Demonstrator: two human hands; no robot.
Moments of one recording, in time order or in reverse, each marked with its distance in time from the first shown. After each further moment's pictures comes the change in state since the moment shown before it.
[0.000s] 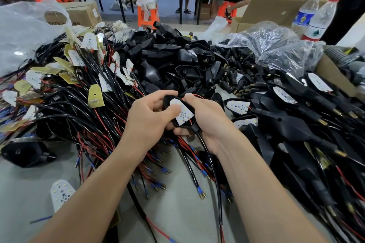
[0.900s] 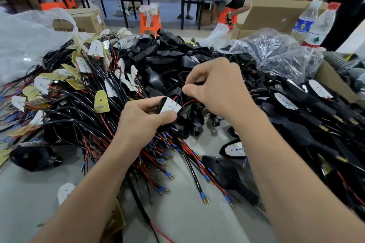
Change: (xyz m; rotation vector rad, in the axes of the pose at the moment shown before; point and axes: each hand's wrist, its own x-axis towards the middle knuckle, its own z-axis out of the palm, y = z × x) left_hand 0.005 0.007 -0.024 0.014 -0.010 -0.039; right_hand -0.003 -0.076 0.008 -1.216 0.317 -0.624
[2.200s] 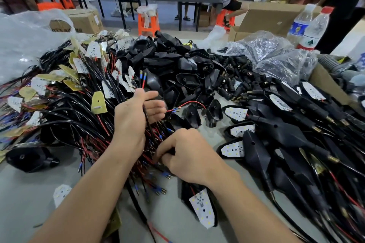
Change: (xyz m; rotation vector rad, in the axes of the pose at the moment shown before) left_hand 0.017 -0.006 0.014 -0.408 0.272 -0.167; right_hand -0.087 -0.007 0.056 0.110 -0.478 -0.092
